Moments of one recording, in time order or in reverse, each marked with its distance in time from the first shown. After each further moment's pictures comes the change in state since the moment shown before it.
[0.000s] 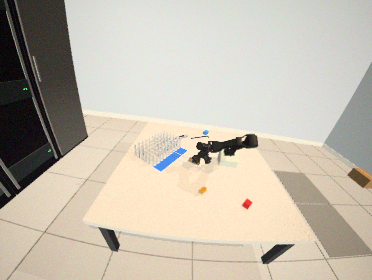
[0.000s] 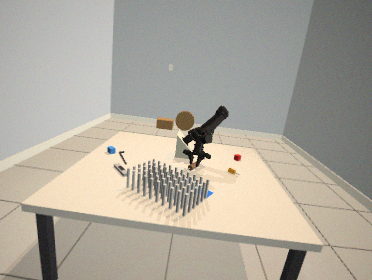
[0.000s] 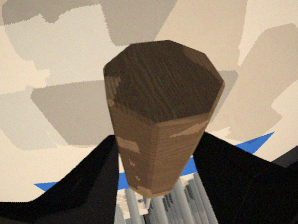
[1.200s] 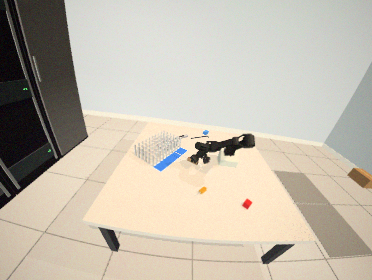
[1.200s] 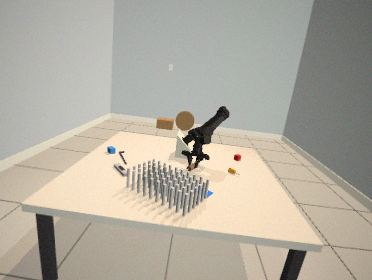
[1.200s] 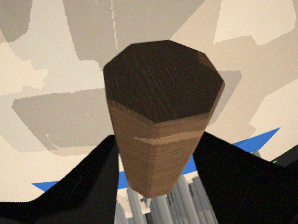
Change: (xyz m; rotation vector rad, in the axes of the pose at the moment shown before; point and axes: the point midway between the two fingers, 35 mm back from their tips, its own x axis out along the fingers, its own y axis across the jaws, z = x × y) arm 0.009 0.003 -0.009 0.011 0.008 0.002
